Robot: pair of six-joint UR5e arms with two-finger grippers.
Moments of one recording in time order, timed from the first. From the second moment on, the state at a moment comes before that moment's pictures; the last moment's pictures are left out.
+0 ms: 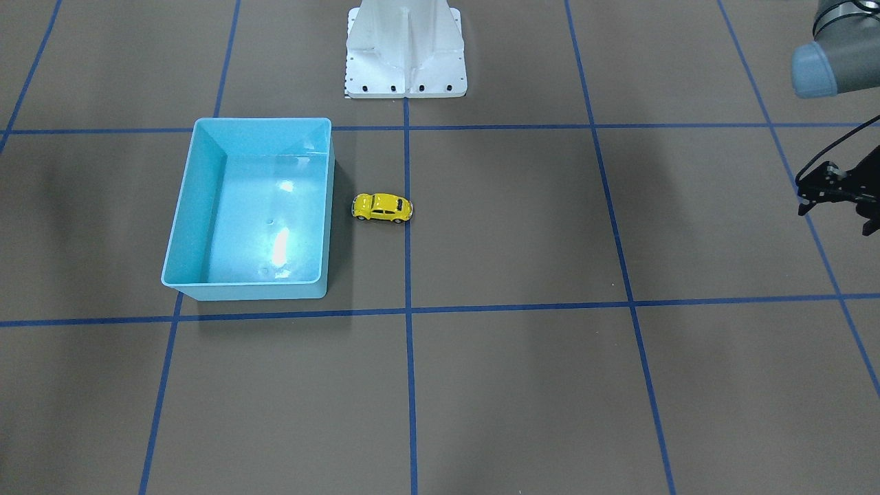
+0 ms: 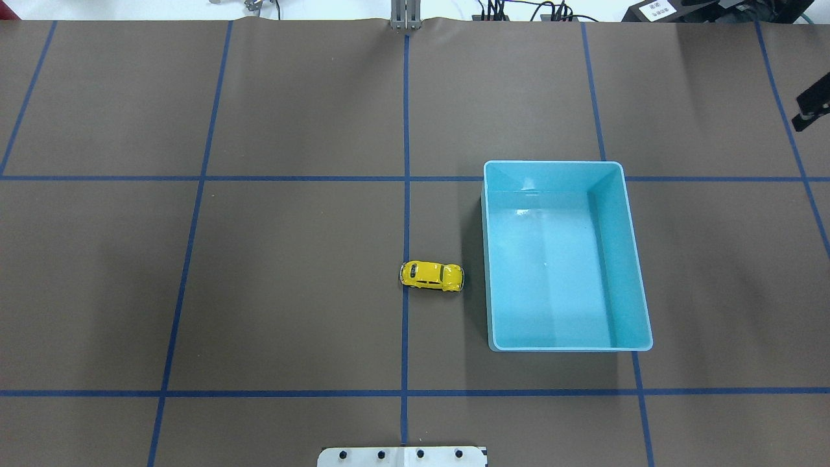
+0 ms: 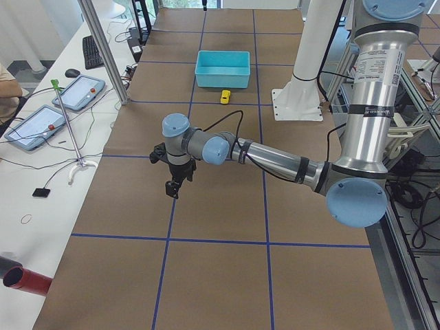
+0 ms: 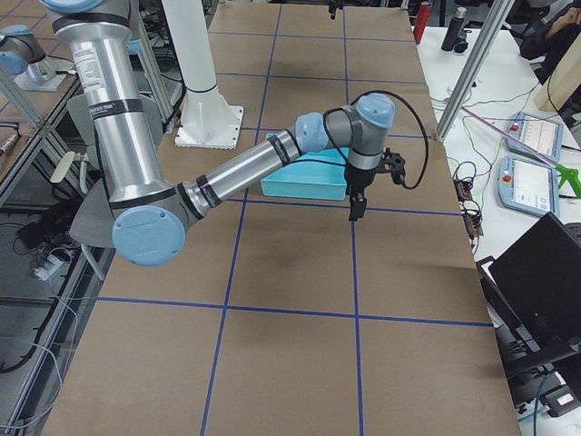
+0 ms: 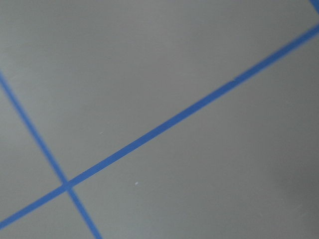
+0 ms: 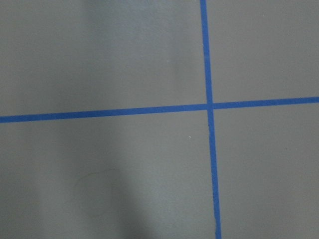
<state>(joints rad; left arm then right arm) -1.30 -1.65 -1.75 -1.61 -2.19 0.02 1.28 -1.29 1.91 -1.96 2.24 0.24</state>
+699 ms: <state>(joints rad) -1.53 -1.49 -1.72 -1.60 -2.33 0.01 0.74 -1.00 2.06 -1.85 2.11 0.47</state>
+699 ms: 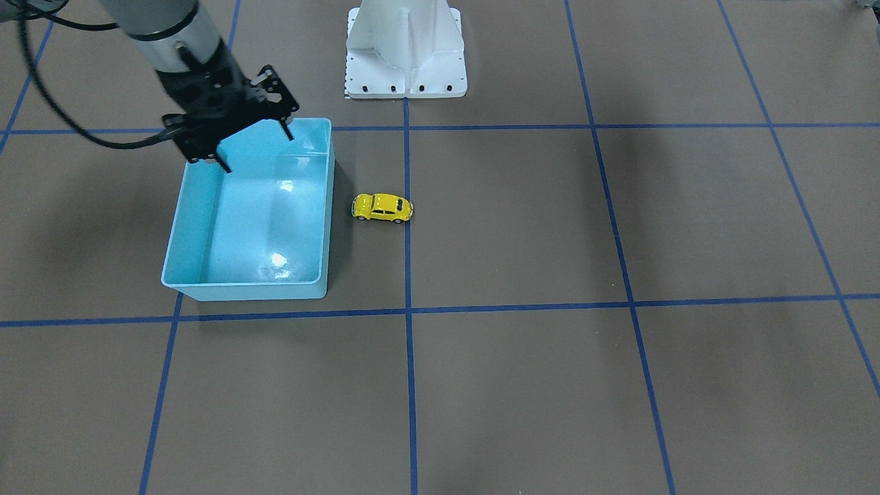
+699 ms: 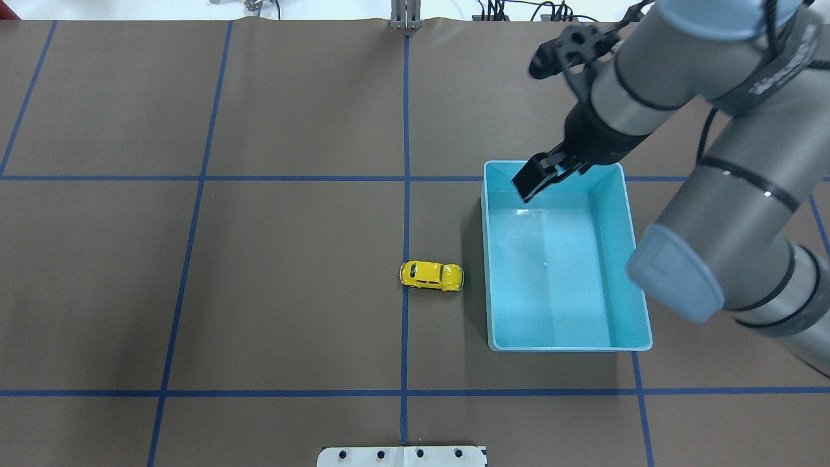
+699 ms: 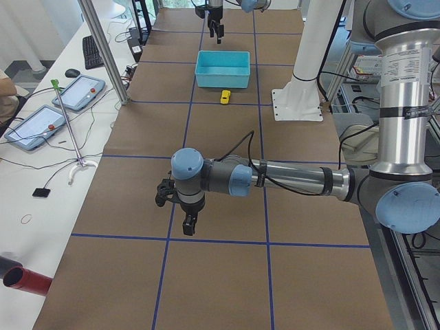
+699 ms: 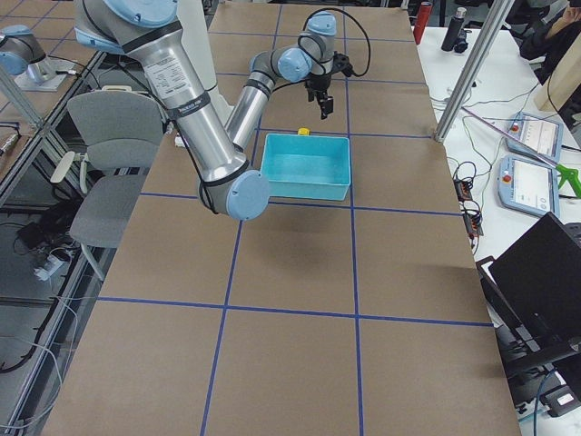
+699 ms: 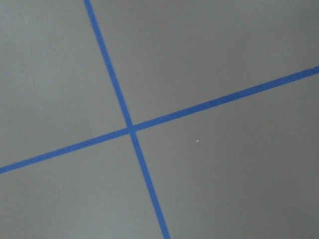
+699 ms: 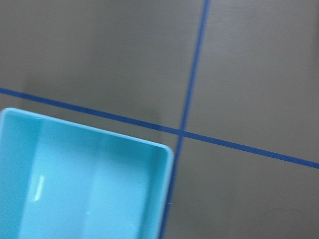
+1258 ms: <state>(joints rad) -1.64 -1.43 -1.71 -1.60 -2.35 0.00 0.48 -0.97 1.98 -1.76 1.82 -0.06</state>
